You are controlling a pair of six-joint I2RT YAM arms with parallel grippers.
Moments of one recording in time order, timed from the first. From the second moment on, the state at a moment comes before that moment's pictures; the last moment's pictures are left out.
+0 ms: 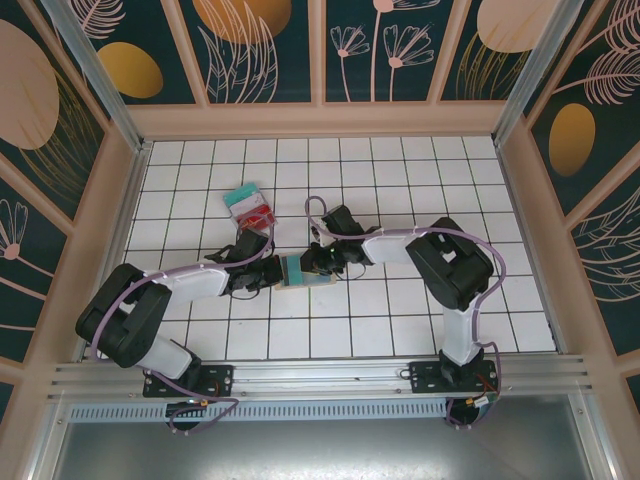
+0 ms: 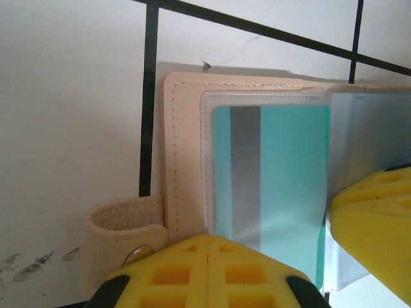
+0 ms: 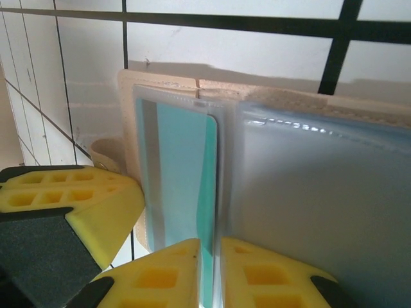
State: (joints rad) left arm -0.57 1.51 0.61 -0.11 0.16 -0.78; right arm 0.73 1.94 1.04 -0.05 -0.59 0.75
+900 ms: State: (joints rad) left arm -0.56 1.52 0.61 -0.10 0.17 -0.78; right arm 0.73 1.98 1.10 -0.12 -0.58 0.76
